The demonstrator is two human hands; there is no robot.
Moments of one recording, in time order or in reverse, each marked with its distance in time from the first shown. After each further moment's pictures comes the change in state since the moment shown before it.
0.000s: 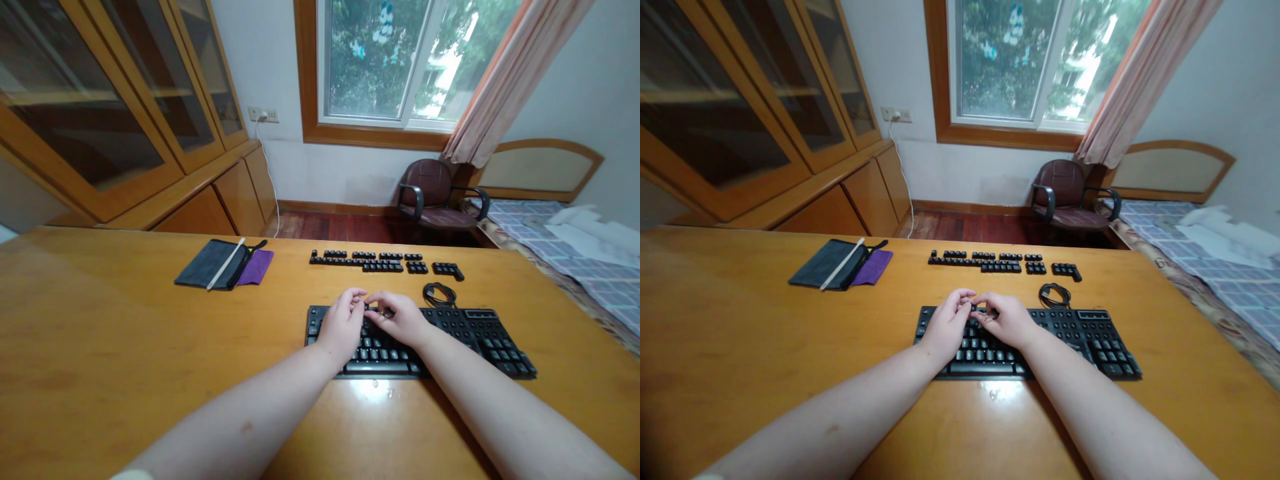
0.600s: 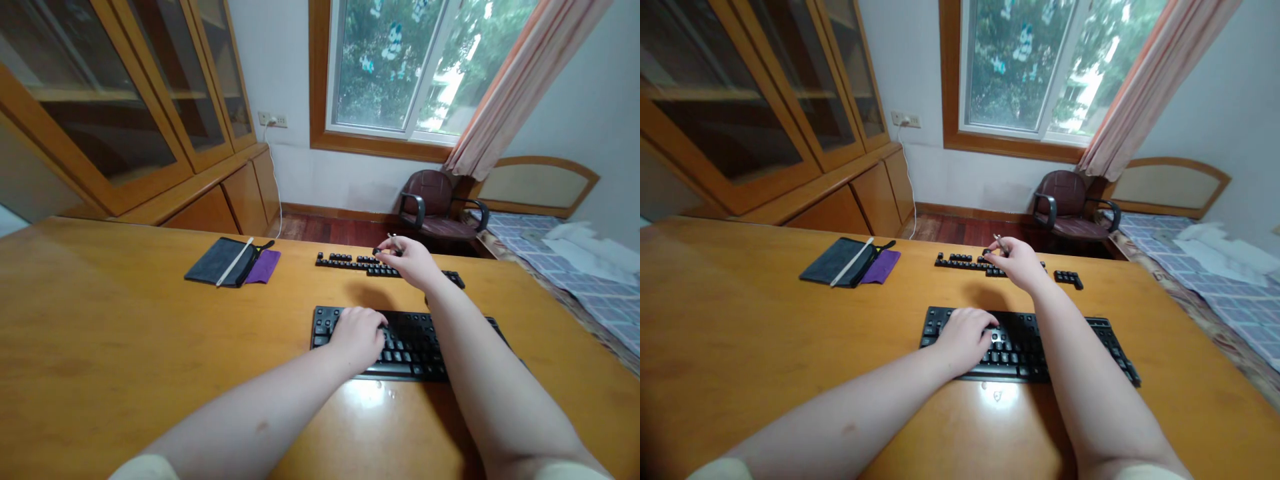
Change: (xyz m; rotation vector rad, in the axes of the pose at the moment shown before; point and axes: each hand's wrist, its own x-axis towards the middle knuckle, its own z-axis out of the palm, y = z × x) left_hand -0.007 0.012 0.004 0.591 -0.284 0.271; right_hand 0.092 0.000 -0.051 0.022 0.105 0.338
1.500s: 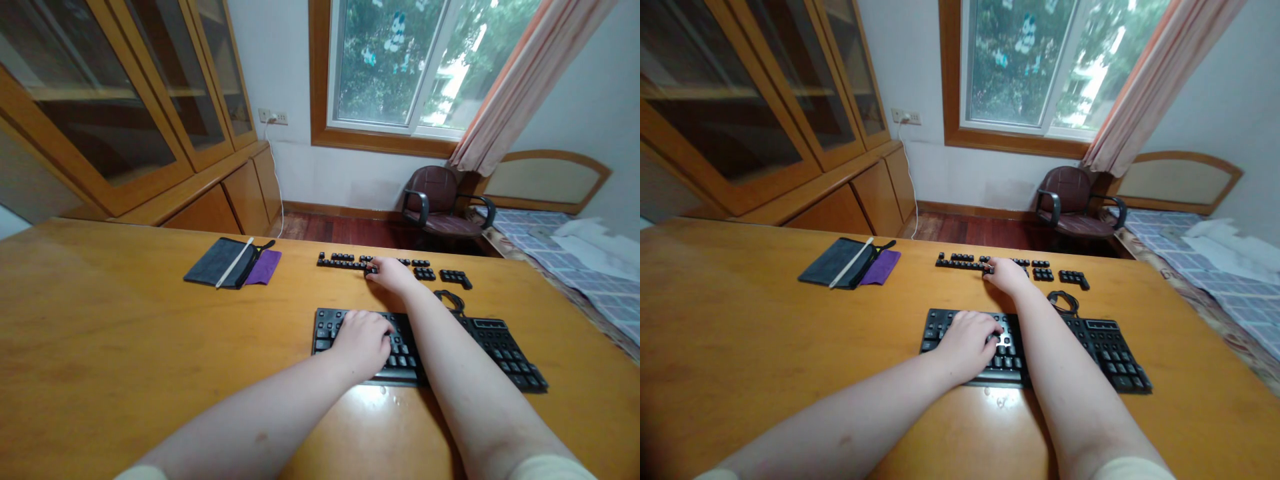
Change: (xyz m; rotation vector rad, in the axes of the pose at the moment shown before) left_hand -0.001 0.003 -0.001 0.044 -0.038 0.055; right_hand 0.018 0.055 0.057 -0.530 -0.307 0.141
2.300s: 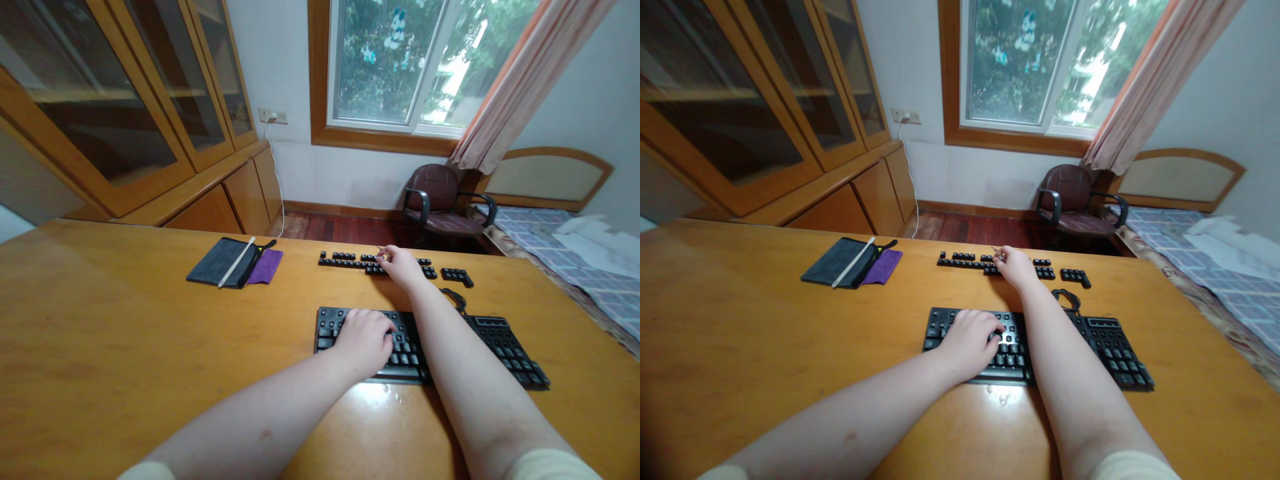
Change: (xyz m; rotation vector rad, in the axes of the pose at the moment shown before) left_hand 0.000 0.000 -0.003 -0.011 -0.031 -0.005; right_hand 0.001 0.013 -0.006 0.183 0.239 0.052
